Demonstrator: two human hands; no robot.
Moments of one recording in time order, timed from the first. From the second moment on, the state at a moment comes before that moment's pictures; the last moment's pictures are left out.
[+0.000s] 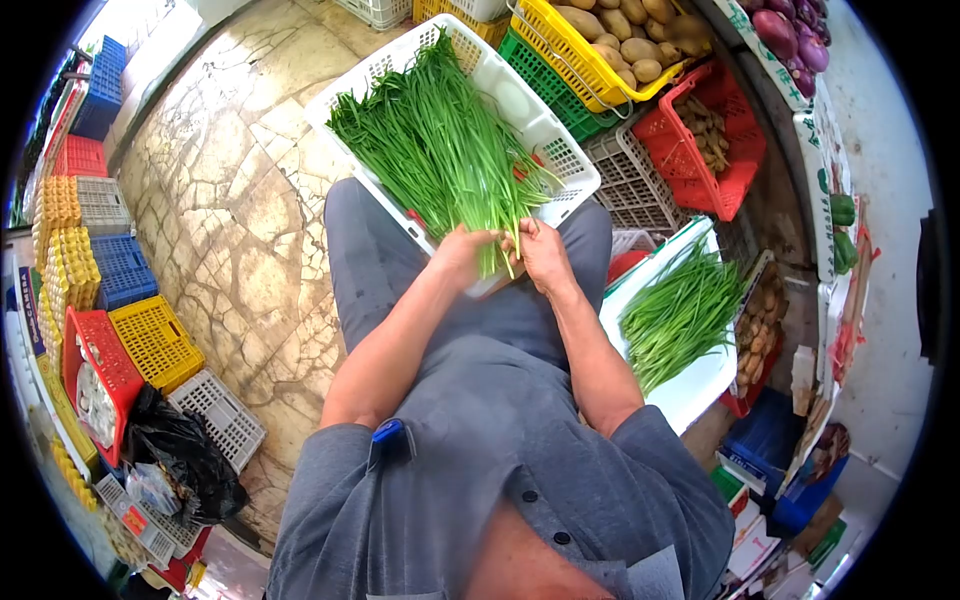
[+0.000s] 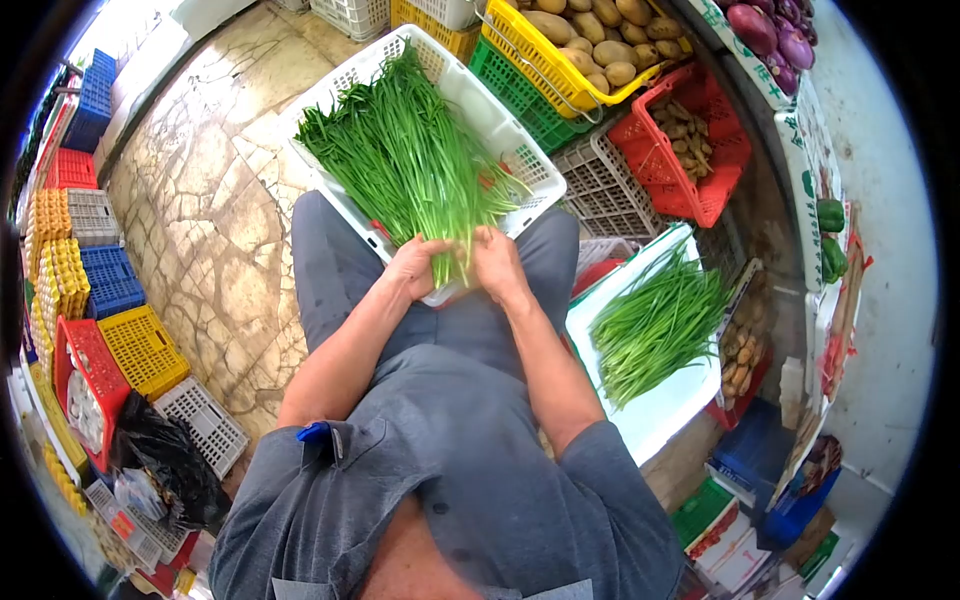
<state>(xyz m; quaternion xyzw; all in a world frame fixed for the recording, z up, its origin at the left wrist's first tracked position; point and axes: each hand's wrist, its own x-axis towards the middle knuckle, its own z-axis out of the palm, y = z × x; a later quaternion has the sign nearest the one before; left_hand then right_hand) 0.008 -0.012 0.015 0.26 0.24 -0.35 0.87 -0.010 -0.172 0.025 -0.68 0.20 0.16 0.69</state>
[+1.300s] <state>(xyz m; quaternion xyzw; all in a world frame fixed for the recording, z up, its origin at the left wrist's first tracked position) 0.016 -0.004 -0.023 0.25 0.32 -0.38 0.84 -0.054 -0.374 0.184 -0.82 0.27 -0.06 0.51</state>
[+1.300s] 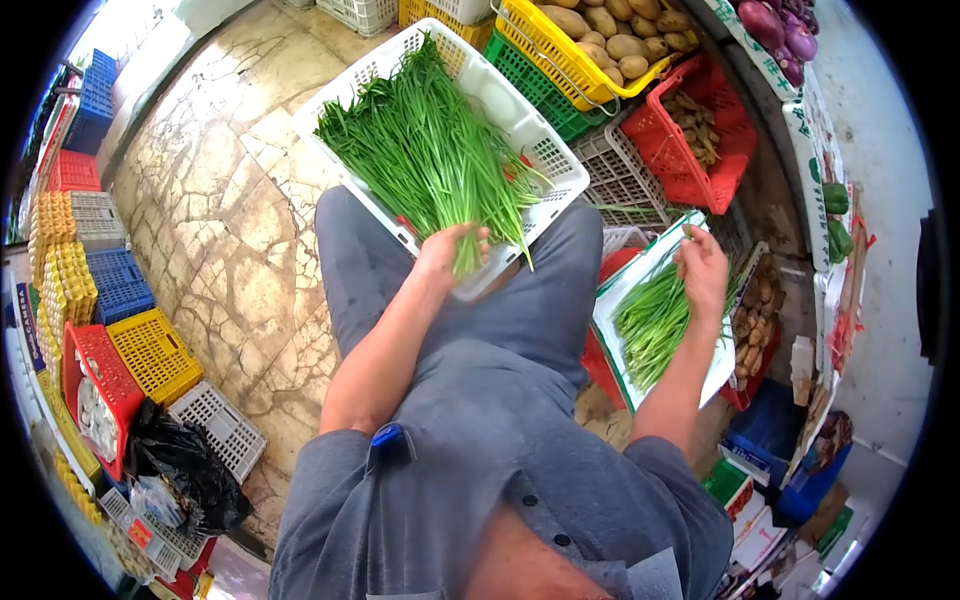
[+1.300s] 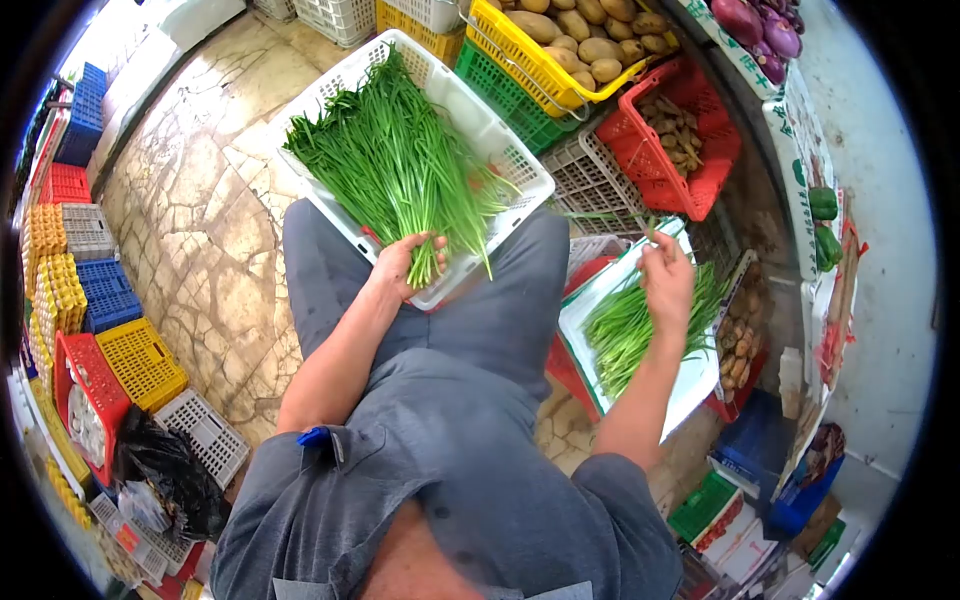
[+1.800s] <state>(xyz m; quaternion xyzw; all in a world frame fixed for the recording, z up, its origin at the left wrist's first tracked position) 0.014 -0.005 -0.021 0.26 0.32 -0.35 0.85 0.016 -0.158 0.019 -0.86 0.13 0.18 0.47</state>
